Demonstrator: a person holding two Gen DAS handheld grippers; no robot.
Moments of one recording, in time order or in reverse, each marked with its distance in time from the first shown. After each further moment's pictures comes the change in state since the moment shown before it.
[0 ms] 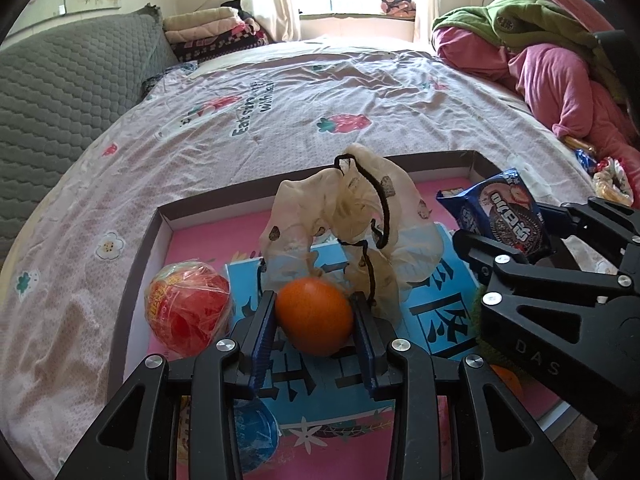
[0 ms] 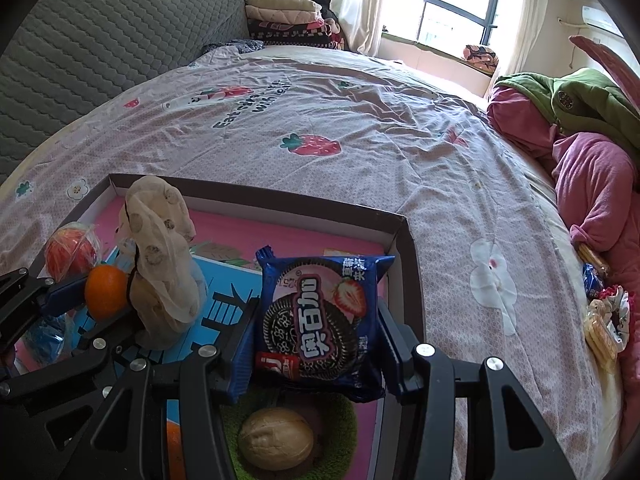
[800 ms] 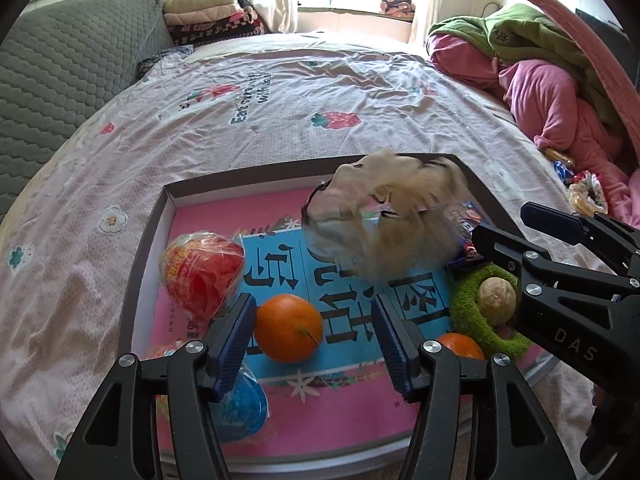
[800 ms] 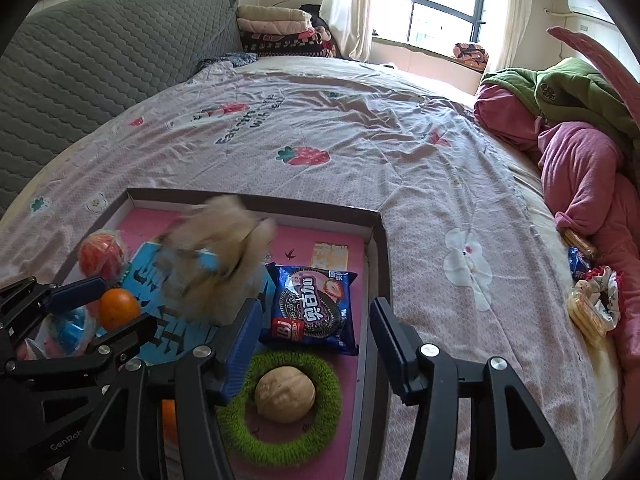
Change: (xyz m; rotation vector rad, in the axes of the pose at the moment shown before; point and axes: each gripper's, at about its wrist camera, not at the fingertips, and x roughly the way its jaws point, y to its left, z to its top) left arm -0.031 0.014 -0.010 -0.060 0.032 -0.097; right arm -0.046 -0.011 -0.011 0.049 -0.028 0.017
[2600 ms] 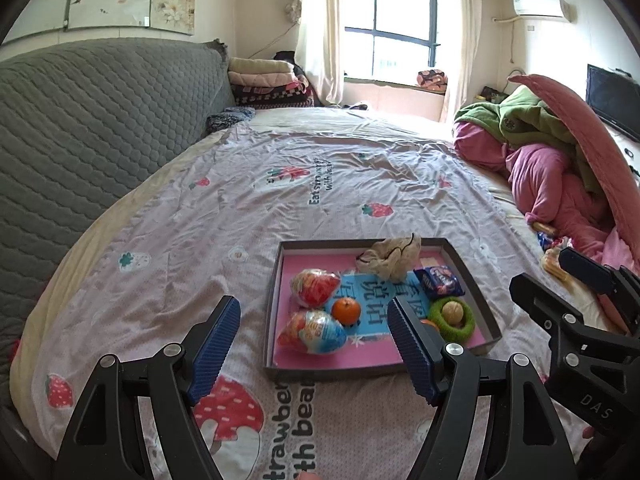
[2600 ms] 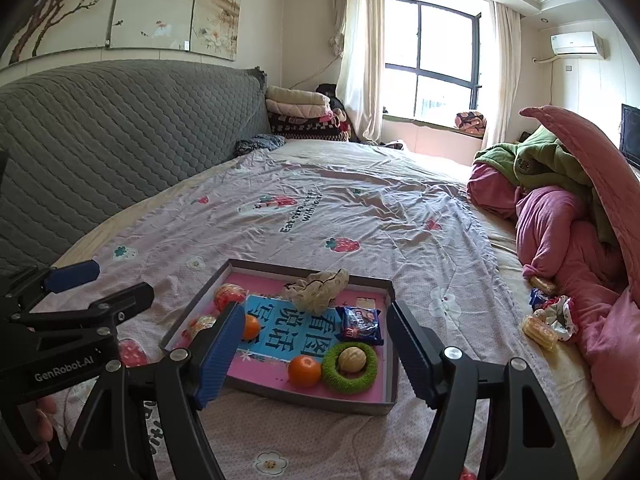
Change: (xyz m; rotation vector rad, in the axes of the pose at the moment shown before) left arm -0.206 0.035 -0.038 -0.106 -0.249 0.116; right arm -0.191 0.050 -0.027 -0.009 -0.293 0.053
